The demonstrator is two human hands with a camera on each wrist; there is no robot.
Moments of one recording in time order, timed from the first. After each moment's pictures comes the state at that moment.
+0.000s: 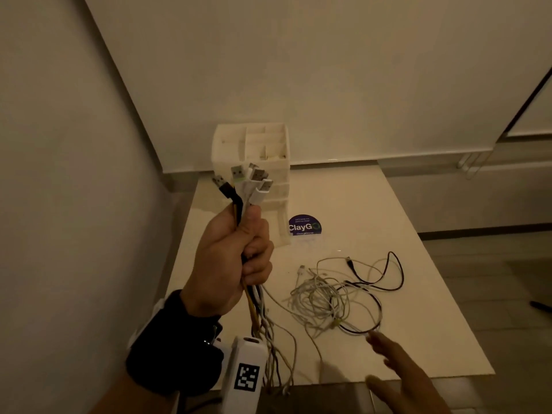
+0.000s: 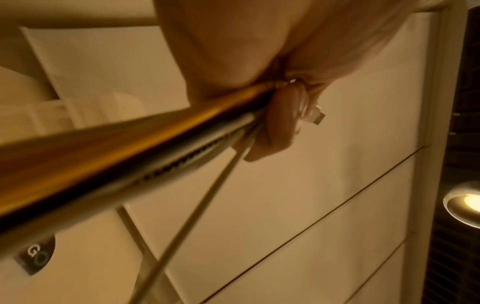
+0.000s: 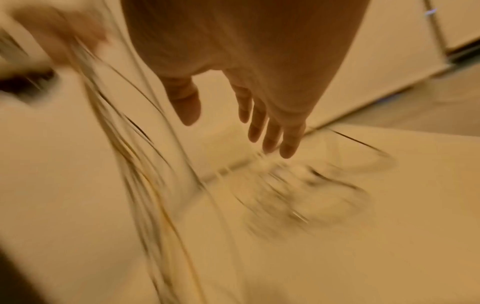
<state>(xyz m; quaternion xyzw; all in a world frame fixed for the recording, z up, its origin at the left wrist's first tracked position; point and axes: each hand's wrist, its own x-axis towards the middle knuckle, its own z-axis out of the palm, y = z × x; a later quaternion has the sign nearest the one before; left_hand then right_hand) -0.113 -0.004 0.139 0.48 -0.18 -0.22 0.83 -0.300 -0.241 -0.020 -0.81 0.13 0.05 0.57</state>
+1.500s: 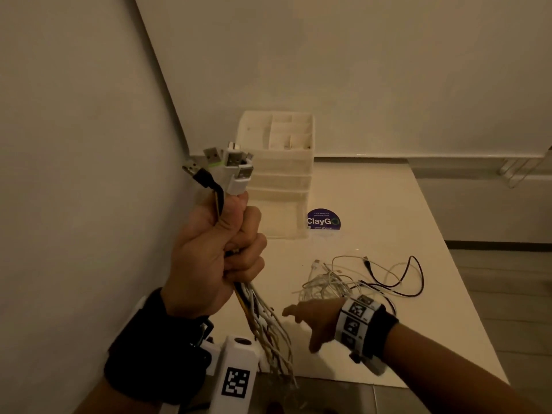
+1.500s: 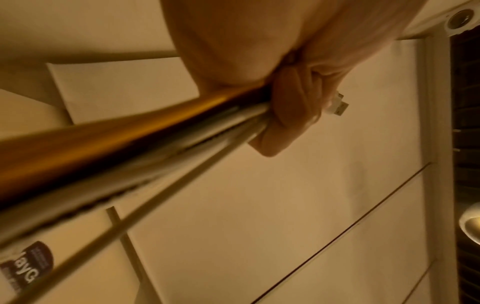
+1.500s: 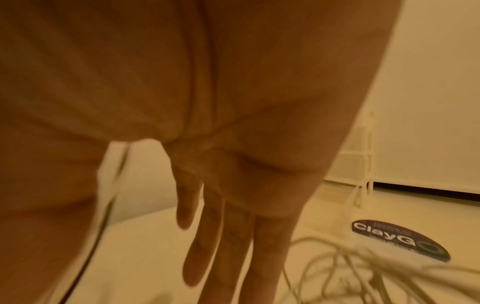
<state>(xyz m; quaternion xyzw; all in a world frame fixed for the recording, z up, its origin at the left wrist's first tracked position) -0.128 0.019 0.149 0.40 -0.23 -0.20 0.87 -0.121 -0.172 -0.041 -0.87 -0.19 0.45 0.11</state>
